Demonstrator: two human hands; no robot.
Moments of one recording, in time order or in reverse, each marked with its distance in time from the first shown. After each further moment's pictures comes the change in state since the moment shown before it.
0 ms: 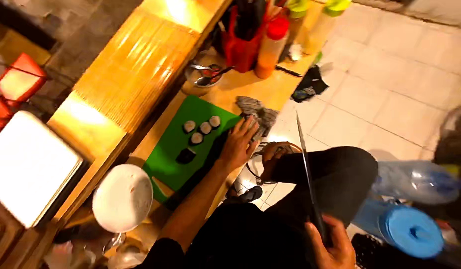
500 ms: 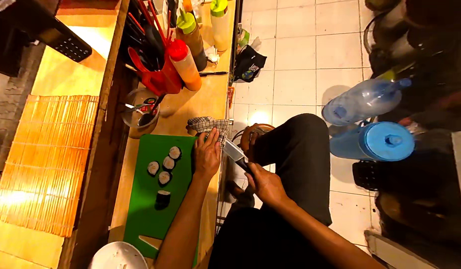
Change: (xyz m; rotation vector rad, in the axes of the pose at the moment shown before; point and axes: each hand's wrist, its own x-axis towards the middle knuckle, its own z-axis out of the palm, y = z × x) left_hand 0.038 -0.017 0.045 0.182 -0.039 0.184; right_hand 0.097 0.050 0.082 -0.538 -0.105 0.105
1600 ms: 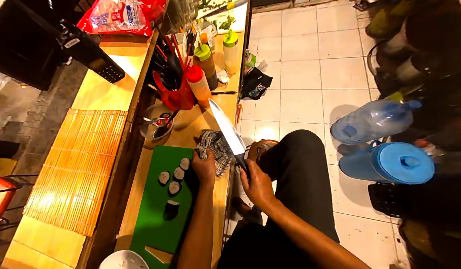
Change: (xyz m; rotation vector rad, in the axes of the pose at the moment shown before) left_hand 0.023 0.015 -0.040 -0.491 0.313 -0.868; right_hand 0.051 -0.046 0.005 0.186 0.272 -0.018
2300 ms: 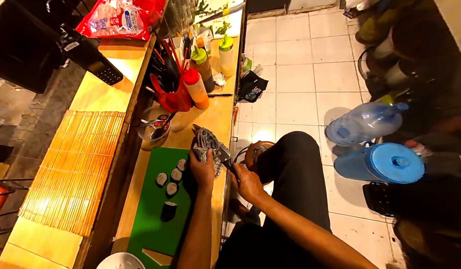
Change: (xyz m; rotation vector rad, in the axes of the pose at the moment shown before) left_hand -0.008 -0.005 0.000 -0.016 0.042 0.104; right_hand 0.013 0.005 0.009 -0.092 -0.422 0.072
